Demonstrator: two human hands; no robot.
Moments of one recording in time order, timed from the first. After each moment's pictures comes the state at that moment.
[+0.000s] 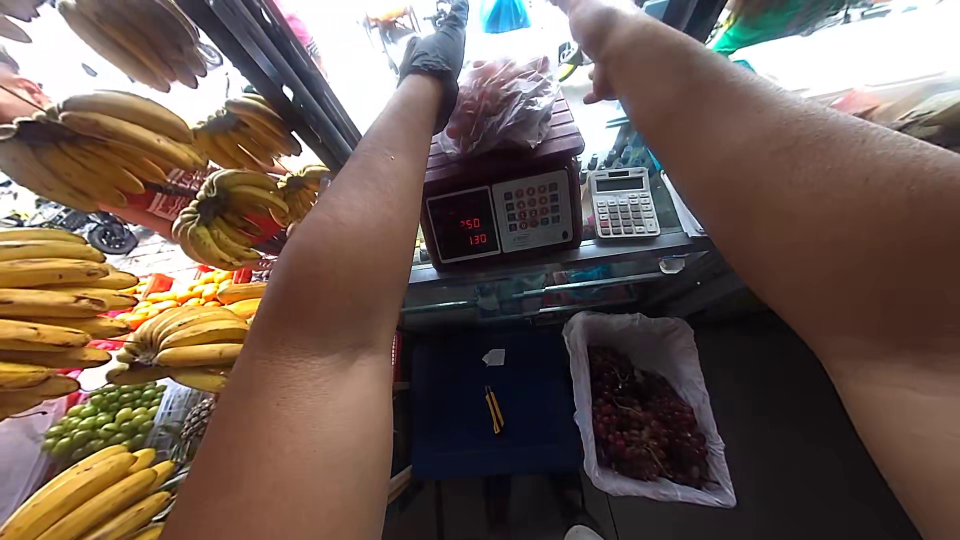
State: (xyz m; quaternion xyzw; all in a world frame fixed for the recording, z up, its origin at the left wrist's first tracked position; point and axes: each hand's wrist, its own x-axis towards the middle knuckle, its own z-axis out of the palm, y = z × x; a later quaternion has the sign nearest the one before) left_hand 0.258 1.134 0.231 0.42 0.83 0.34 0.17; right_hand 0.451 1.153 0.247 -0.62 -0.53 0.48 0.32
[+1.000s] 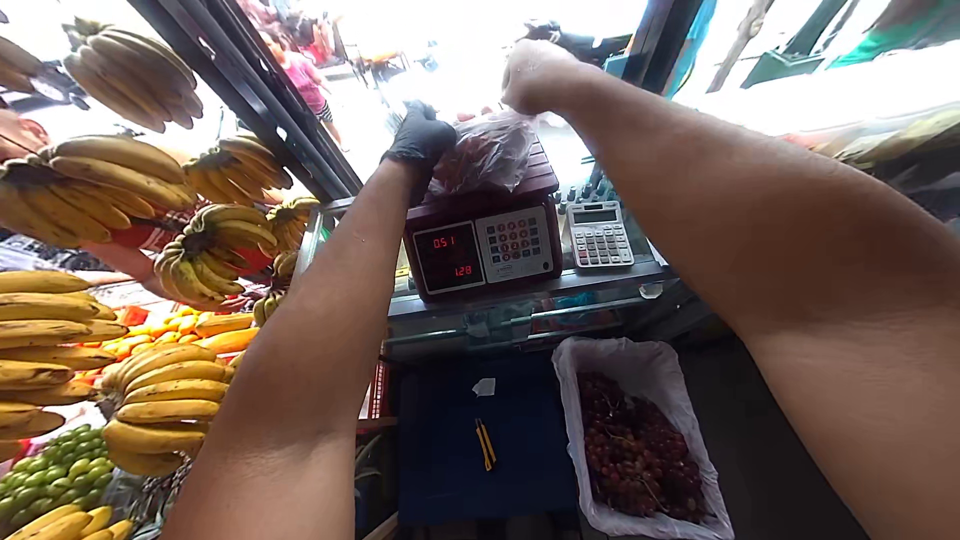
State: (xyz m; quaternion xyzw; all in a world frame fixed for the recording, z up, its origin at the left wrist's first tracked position) left_hand 0.259 1.098 0.210 0.48 0.77 0.34 0.24; right_hand 0.431 1.180 0.264 -0.47 -0.87 0.10 0.06
